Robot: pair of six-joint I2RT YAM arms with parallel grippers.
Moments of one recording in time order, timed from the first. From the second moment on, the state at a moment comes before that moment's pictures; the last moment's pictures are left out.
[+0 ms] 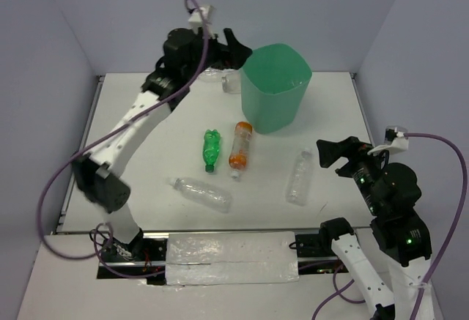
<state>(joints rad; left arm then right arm) -0.52 1.78 1.89 -0.10 0.21 -0.42 0.23 0.41 1.04 -0.74 0.07 0.51</state>
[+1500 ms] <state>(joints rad) -0.48 1.25 0.73 -0.77 0.00 -1.53 0.79 1.00 0.95 -0.64 0.14 0.55</state>
